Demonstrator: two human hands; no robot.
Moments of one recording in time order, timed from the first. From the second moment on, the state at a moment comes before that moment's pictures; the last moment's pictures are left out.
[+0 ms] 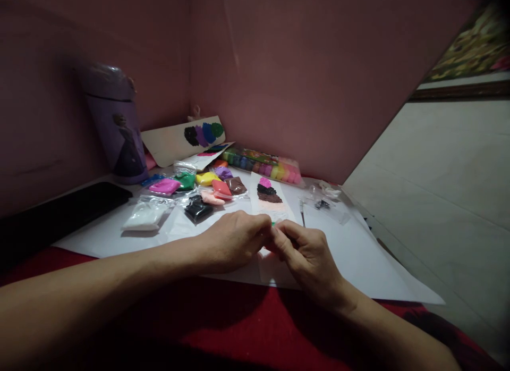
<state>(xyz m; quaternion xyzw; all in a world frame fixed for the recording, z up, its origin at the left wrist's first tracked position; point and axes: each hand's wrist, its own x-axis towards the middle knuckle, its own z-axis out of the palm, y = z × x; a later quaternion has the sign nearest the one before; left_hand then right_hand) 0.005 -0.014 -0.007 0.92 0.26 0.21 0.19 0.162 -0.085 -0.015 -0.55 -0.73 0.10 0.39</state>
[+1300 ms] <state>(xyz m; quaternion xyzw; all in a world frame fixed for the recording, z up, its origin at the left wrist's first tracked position) 0.005 -0.014 -0.007 0.93 0.26 0.19 0.17 0.163 -0.085 -0.016 -0.55 -0.75 0.09 0.36</state>
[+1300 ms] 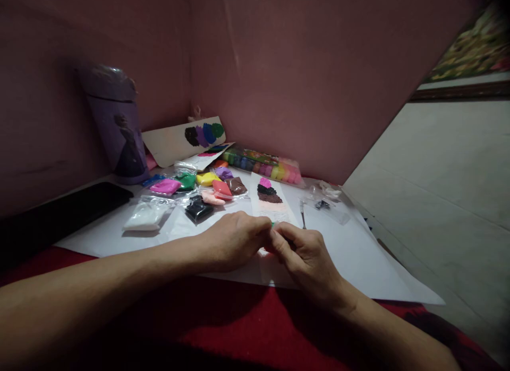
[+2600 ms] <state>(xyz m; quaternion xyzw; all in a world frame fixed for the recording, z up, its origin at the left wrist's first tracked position) 0.005 -0.012 -0.007 0.93 0.26 0.17 0.18 0.165 -0.083 -0.018 -0.52 -0.80 0.05 0.28</state>
